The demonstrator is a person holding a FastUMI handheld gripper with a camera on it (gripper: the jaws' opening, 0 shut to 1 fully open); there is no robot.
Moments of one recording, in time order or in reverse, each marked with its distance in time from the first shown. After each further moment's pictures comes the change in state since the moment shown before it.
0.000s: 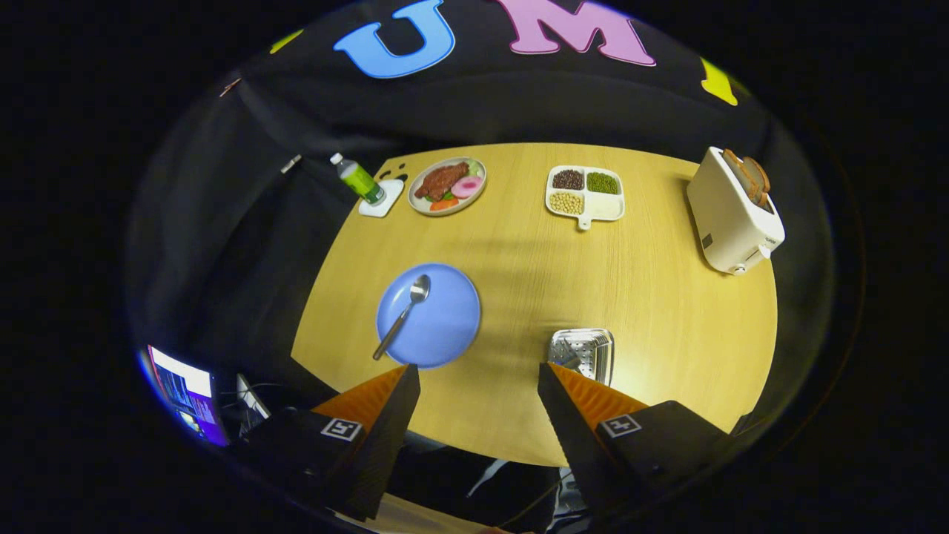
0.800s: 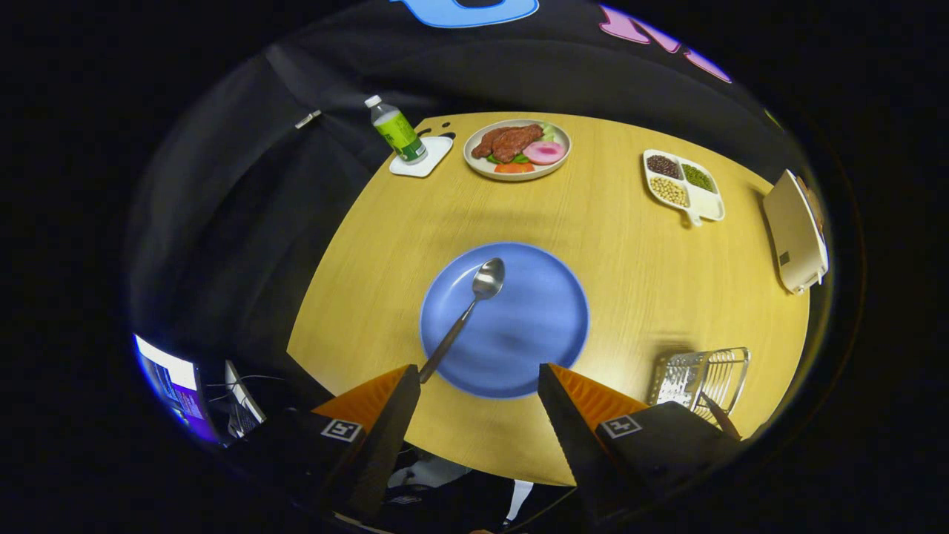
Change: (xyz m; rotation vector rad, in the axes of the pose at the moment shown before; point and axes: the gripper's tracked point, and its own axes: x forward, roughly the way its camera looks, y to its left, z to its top) arm 0.136 0.113 -0.050 -0.125 0.177 0.038
